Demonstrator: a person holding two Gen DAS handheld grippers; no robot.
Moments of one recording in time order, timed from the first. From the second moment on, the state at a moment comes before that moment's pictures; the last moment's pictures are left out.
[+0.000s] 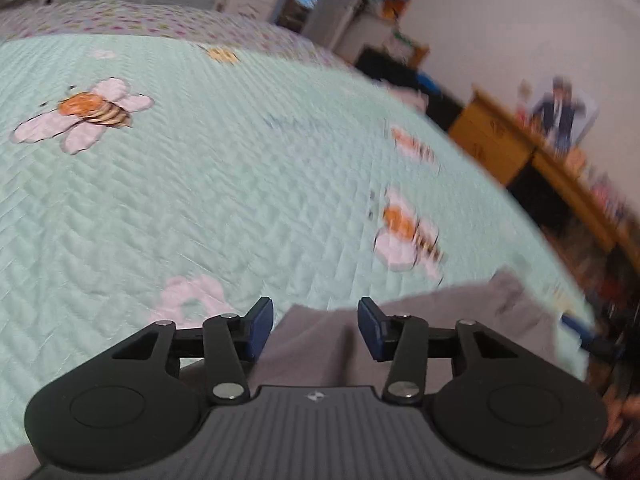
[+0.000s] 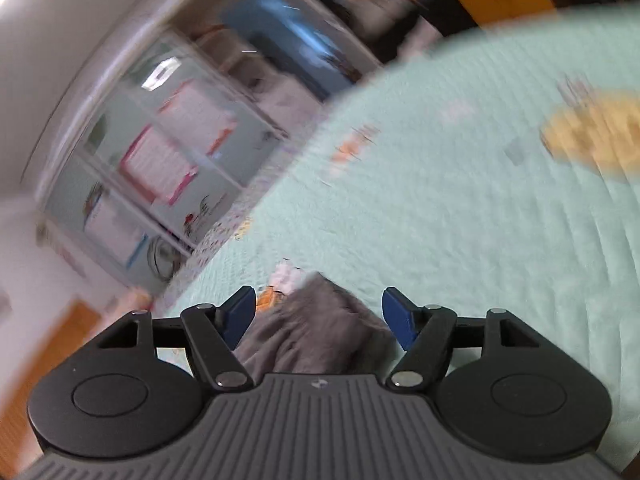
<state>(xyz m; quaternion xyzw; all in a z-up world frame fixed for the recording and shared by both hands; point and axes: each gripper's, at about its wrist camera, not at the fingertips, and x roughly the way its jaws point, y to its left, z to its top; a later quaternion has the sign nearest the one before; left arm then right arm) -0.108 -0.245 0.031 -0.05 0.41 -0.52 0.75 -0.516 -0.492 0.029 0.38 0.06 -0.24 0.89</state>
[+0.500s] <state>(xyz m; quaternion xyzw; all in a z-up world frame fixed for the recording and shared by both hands) -0.044 -0.225 -0.005 -0.14 0.52 -0.57 0.62 -0.351 -0.429 0.008 0.40 0.20 0.02 0.89</state>
